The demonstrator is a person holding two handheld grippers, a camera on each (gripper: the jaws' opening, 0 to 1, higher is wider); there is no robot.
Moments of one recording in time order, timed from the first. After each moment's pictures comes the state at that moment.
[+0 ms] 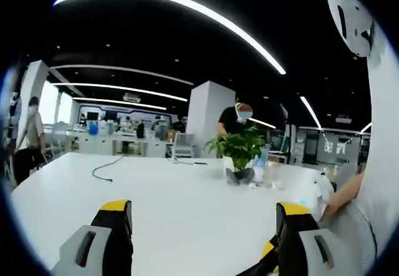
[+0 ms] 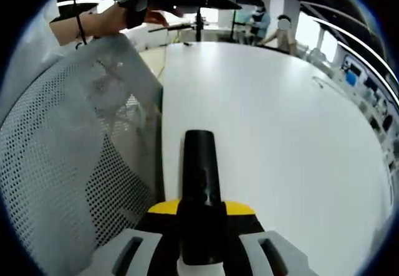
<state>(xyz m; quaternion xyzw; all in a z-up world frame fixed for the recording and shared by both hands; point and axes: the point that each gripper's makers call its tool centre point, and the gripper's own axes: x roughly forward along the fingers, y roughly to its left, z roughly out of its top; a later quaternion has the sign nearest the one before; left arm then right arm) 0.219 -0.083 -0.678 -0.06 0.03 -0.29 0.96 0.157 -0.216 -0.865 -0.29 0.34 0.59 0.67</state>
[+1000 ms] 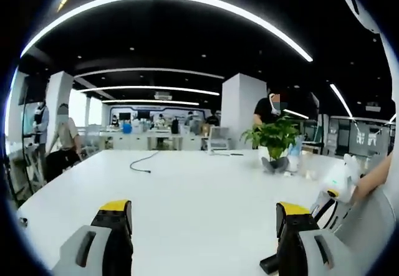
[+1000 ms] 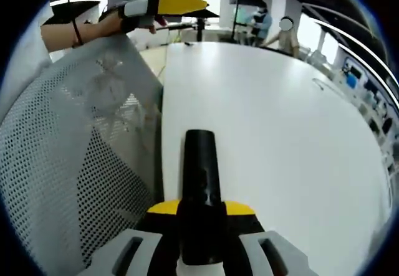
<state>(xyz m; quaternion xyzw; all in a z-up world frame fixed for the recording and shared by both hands) 0.218 -0.035 -0.705 -0.03 0.05 -0.17 0.98 0.158 -0.214 -0.865 -0.30 0.33 0.59 0.67</state>
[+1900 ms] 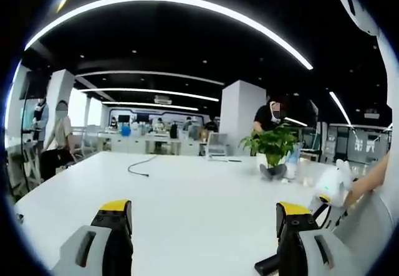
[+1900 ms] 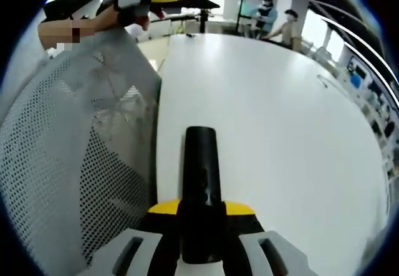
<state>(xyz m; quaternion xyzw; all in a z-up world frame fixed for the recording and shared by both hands) 0.216 -0.038 -0.699 -0.04 0.04 -0.19 0.98 0.168 -0.215 -0.865 -0.32 0.35 0.59 0.66</state>
